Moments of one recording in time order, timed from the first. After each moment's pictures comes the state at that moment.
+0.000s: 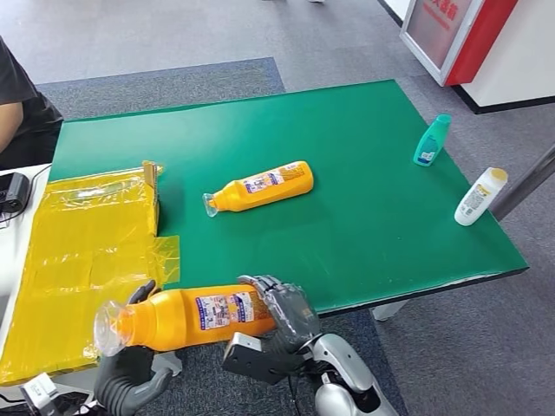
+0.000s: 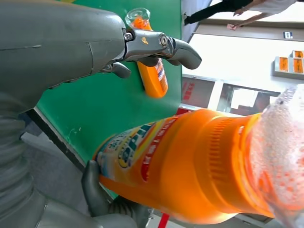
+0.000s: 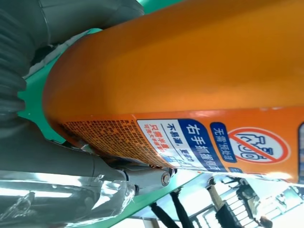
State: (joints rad) left arm 0.33 -0.11 -0.15 -1.67 -0.03 -0.43 -0.45; right arm 0.04 0.12 0.43 -1.50 0.90 -0.04 -0.11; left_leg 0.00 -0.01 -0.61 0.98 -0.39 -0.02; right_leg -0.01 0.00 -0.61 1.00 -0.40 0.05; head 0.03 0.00
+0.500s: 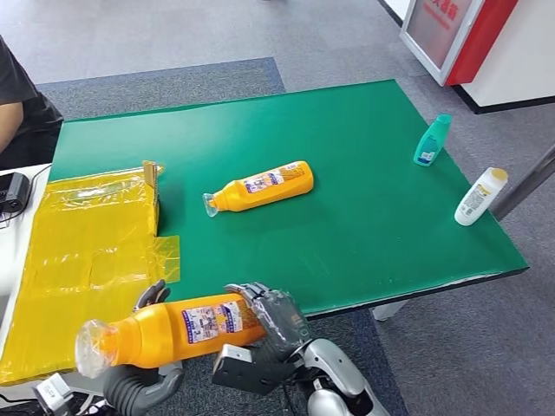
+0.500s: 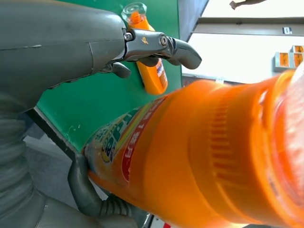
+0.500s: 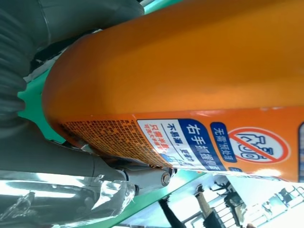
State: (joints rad) left arm 0.32 -0.11 -0.20 -1.67 -0.08 -0.38 -0.46; right arm 0.04 0.12 0.48 -1.49 0.88 -0.04 -0.12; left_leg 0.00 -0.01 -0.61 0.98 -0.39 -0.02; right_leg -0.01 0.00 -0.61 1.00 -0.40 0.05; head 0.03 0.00
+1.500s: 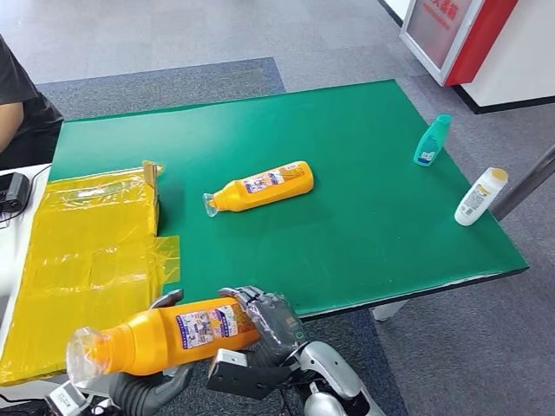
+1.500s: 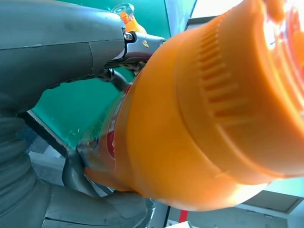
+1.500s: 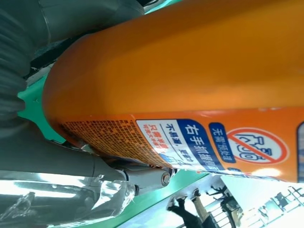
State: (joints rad) left arm 0.31 -0.08 -0.26 -1.68 -0.17 -0.32 -0.50; right arm 0.03 0.12 0.50 -1.49 0.87 -0.03 -0.11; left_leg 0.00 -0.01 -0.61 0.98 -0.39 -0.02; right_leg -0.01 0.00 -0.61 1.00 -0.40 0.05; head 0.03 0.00
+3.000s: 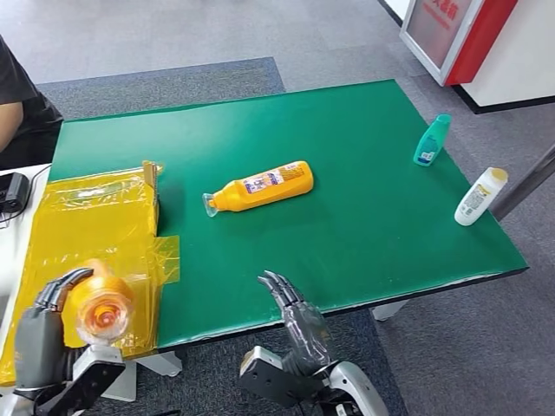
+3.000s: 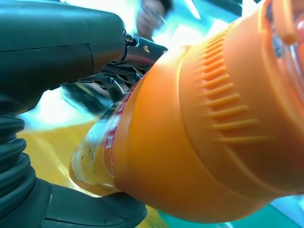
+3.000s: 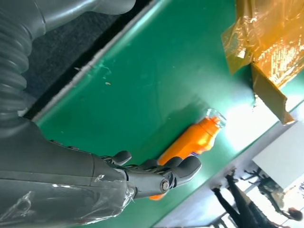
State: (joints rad) left arm 0.30 -0.11 0.04 -1.93 -1.11 0.20 -0.24; right arm 0.22 0.11 0.42 -1.67 0.84 -0.08 -0.06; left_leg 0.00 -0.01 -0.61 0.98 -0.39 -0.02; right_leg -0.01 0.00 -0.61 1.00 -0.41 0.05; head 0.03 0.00
